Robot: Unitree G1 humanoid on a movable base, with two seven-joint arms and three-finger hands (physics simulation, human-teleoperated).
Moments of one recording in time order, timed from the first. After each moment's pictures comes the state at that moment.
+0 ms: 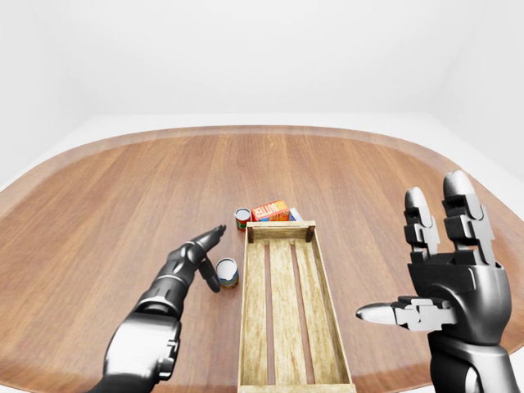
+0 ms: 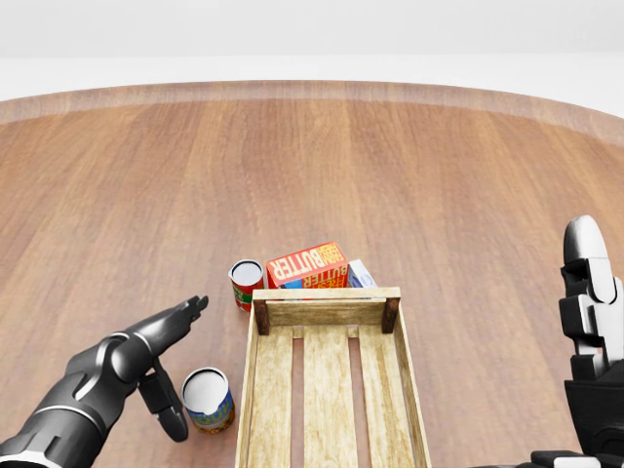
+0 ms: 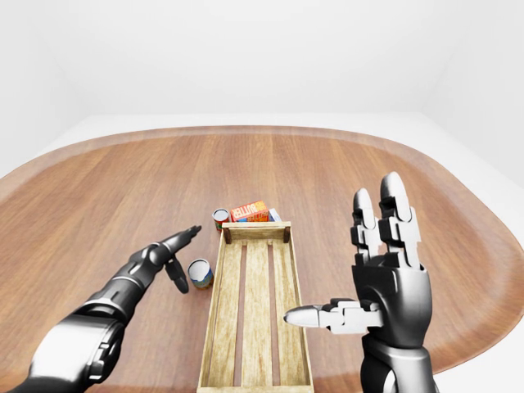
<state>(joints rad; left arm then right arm) -0.74 0.23 -0.05 1.24 0.85 -0.09 -0.26 0.40 0.09 -0.17 -0.92 0.26 0.09 0.20</state>
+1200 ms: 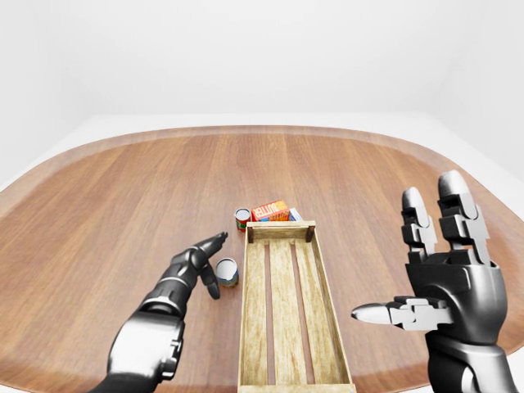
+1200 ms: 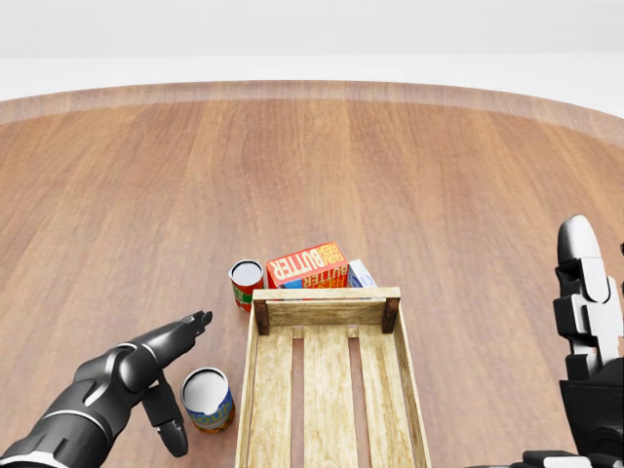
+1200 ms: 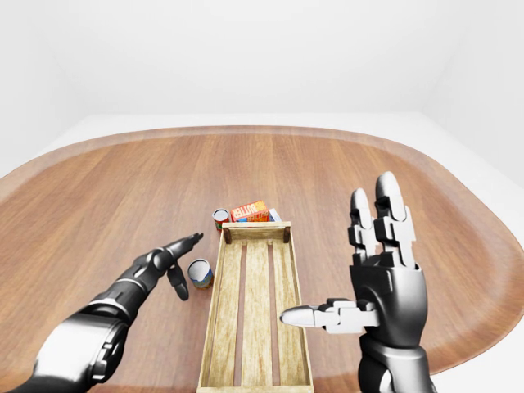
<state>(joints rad) -0.75 0.21 -0.06 1.30 0.89 -0.09 -0.24 0.40 0.08 -0.14 -0.92 0.21 0.09 0.19</state>
